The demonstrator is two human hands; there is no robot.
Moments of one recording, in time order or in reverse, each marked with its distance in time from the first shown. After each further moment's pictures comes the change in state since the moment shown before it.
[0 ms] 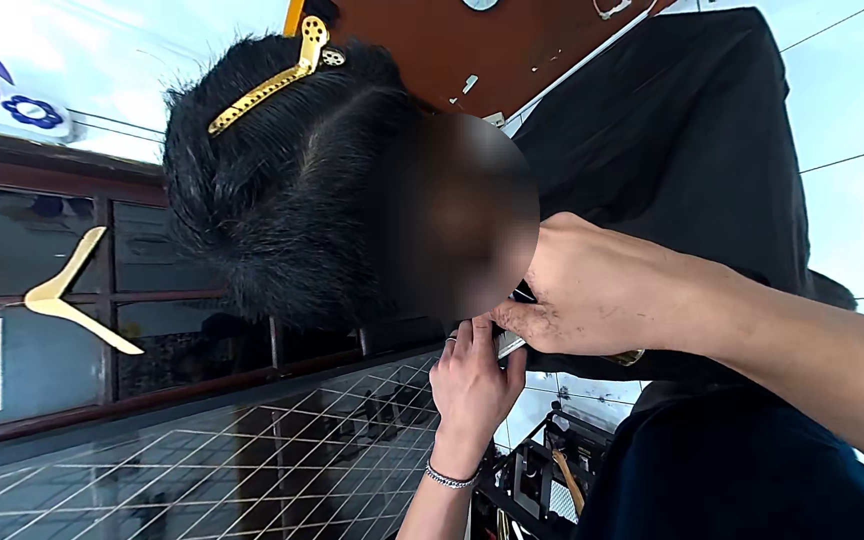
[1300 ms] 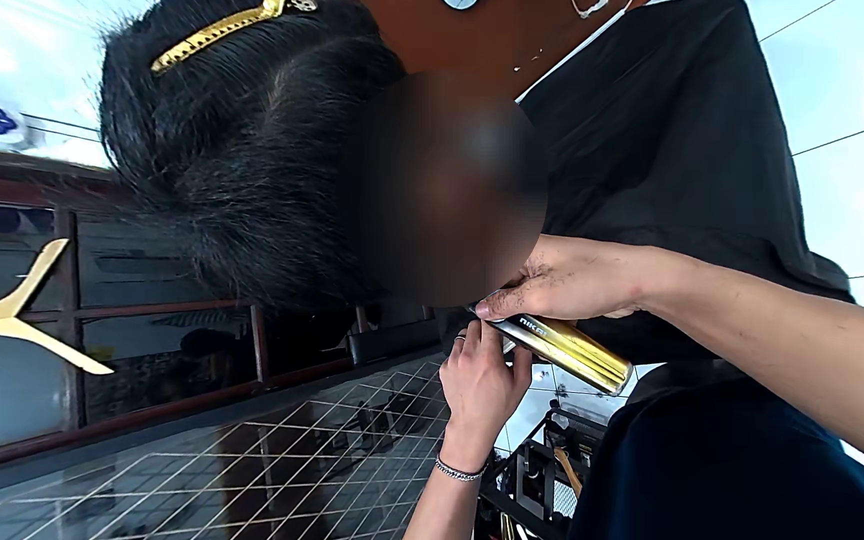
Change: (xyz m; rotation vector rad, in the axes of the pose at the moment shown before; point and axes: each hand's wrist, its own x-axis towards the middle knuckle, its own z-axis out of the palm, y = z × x) left_hand -0.023 -0.008 0.026 -0.058 -0.008 0.032; right_hand 0.013 0.018 0.039 0.644 -0.271 0.227
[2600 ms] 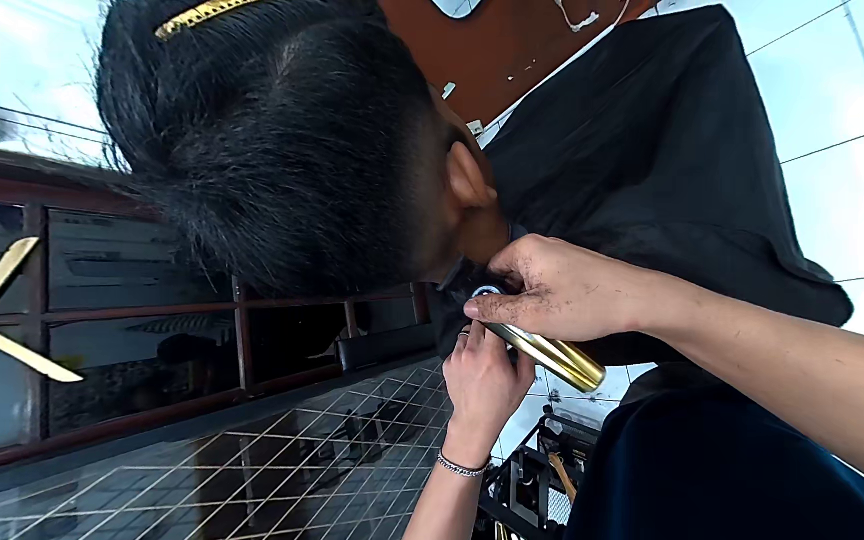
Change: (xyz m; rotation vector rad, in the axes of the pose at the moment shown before) left_hand -0.001 -0.001 0.009 -0.036 0.038 0.008; right_hand 0.000 0.000 0.018 -0.258 0.201 -0.144
